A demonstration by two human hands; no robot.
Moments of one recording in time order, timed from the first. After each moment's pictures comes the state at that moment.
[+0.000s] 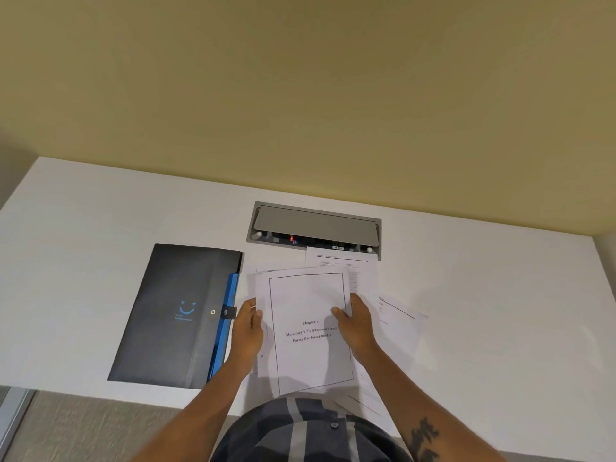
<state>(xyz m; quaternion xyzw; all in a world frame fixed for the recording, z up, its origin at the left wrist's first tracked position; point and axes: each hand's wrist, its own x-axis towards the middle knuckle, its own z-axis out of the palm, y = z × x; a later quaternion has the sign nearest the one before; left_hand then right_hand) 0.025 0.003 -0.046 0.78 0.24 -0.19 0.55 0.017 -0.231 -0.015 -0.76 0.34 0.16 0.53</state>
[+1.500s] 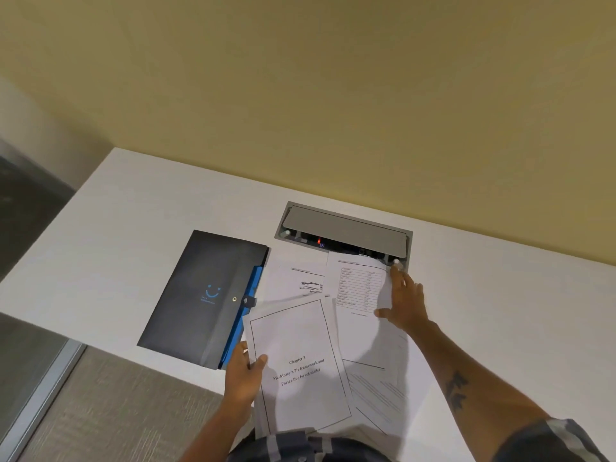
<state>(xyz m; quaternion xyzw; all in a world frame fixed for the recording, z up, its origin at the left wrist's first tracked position) -0.077 0.015 -0.038 0.74 0.38 -0.16 0.54 0.076 -0.322 -0.014 -0.97 0.03 0.23 0.10</state>
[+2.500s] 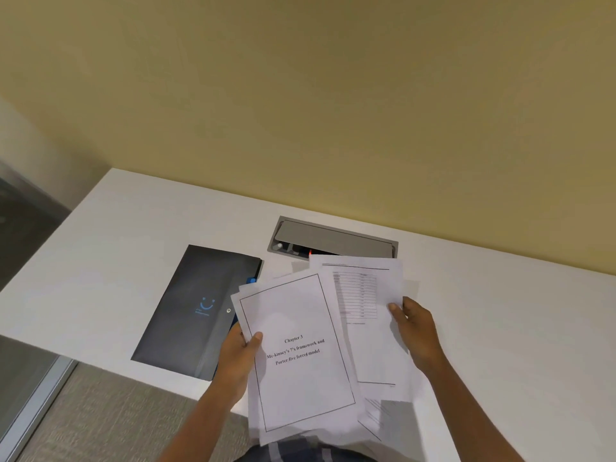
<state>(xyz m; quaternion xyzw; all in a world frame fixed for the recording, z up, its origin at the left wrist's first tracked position) -0.035 0.019 0.008 0.67 0.32 -0.13 0.65 0.014 -0.345 0.006 -0.78 0.23 0.09 0.58</state>
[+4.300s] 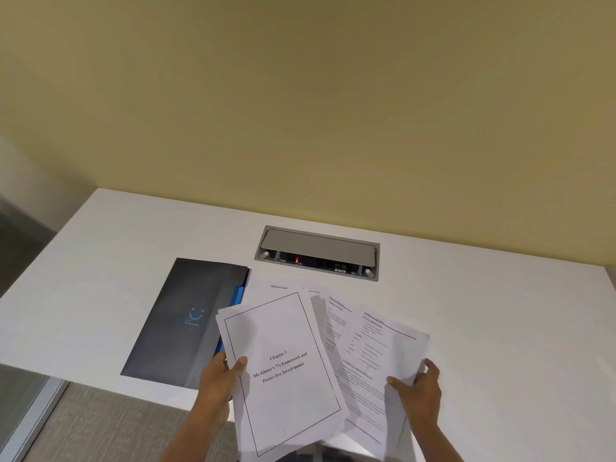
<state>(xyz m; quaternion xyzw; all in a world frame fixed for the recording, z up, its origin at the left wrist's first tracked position) -0.068 0.028 0.007 0.66 0.39 -0.17 0.62 -0.110 -0.360 -0.051 -0.78 0.46 0.09 0.42</state>
